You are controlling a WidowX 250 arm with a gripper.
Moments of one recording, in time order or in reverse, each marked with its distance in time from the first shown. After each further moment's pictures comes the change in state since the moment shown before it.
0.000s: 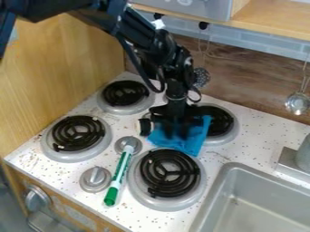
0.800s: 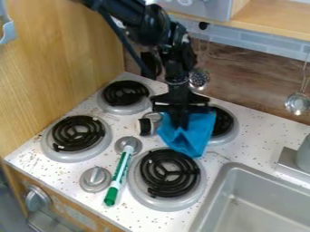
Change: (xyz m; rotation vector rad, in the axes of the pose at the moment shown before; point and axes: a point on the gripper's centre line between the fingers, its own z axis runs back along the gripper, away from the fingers) arm -0.015 -0.008 0.041 -0.092 0.025 -0.011
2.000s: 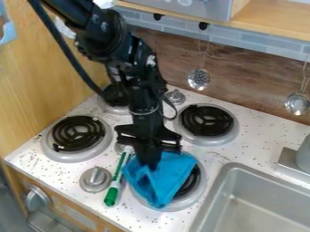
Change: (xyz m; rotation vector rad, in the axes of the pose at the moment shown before) arm -0.107 0.032 0.021 0.015 0.115 -0.136
